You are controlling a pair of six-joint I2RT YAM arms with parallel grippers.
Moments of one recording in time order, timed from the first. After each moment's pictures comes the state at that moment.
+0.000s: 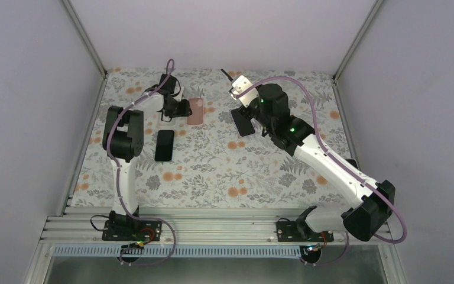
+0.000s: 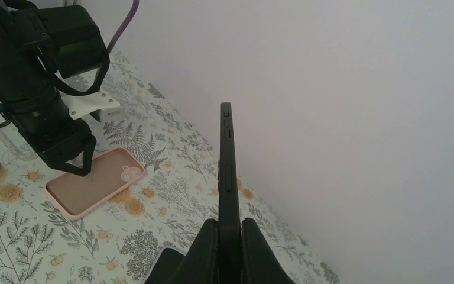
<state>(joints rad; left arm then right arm) -0.20 2.20 1.64 -0.54 0.31 -0.22 0.69 1.31 1.25 -0.20 0.24 -0.50</state>
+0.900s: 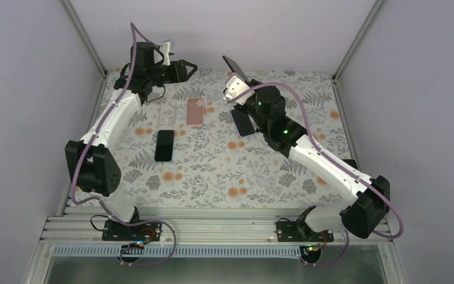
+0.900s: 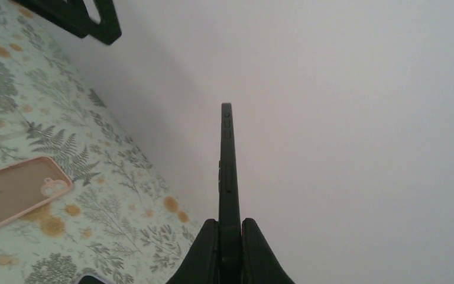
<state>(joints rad) -0.21 1.70 1.62 -0.36 0.53 -0.39 0.72 1.34 1.23 -0.02 0.34 -0.71</state>
